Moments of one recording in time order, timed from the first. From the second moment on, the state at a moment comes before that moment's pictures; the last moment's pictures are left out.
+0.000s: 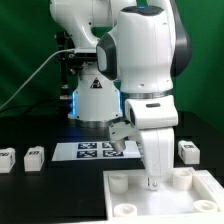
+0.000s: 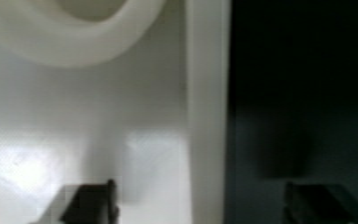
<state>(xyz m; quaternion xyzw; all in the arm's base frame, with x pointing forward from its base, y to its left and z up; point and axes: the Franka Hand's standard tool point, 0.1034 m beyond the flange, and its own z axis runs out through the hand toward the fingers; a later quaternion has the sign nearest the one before) 0.496 0.071 0.007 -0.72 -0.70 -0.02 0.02</state>
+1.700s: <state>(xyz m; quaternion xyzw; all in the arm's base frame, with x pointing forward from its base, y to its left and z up) 0.461 0.133 0.055 -0.87 -0.49 -0.05 0.01</state>
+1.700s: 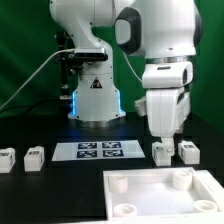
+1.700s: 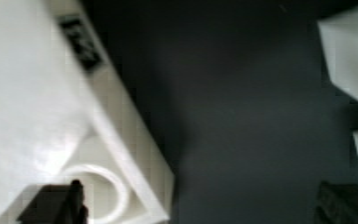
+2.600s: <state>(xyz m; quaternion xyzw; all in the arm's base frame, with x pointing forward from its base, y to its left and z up) 0.439 0.177 0.049 -1.00 -0.04 -0.02 0.05</state>
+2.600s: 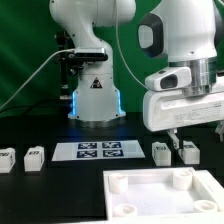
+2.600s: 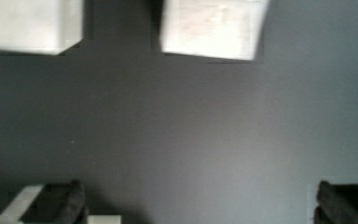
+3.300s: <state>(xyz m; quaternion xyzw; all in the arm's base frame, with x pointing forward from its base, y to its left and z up) 0.419 0.183 0.040 -0.97 -0.04 0.25 0.01</state>
